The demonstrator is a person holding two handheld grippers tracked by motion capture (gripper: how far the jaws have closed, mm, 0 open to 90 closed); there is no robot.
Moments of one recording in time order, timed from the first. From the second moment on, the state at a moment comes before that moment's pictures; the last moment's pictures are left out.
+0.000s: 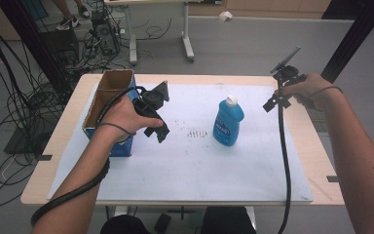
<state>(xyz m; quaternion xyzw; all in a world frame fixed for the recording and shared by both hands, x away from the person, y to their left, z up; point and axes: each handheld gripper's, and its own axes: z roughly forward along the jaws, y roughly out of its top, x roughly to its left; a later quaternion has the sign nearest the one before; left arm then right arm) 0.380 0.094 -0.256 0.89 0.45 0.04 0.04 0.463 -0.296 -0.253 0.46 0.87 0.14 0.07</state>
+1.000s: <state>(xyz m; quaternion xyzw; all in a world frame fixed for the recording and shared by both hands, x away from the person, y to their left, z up) 0.376 0.093 -0.266 0.89 0.46 0.04 0.04 0.451 -0.304 -0.258 0.47 0.87 0.15 0.07</state>
